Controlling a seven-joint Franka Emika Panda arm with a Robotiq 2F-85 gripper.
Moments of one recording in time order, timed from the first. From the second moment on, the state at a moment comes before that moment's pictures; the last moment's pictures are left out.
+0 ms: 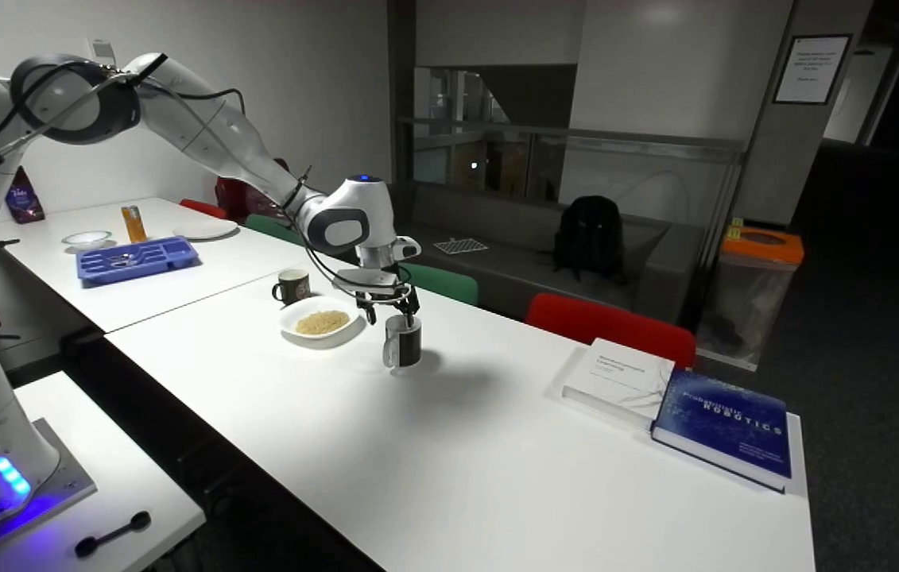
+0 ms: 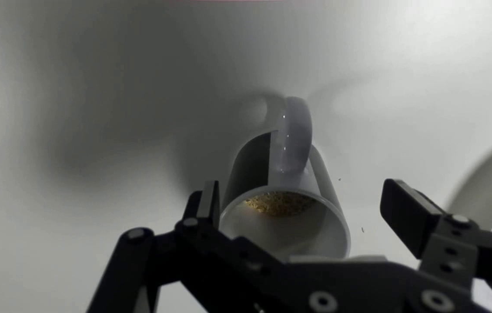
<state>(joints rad) -0.32 0.56 -0.10 -1.81 0.04 2.51 -0.70</state>
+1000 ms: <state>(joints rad) -0.33 0.60 -0.08 -1.78 0.03 2.43 -0.70</state>
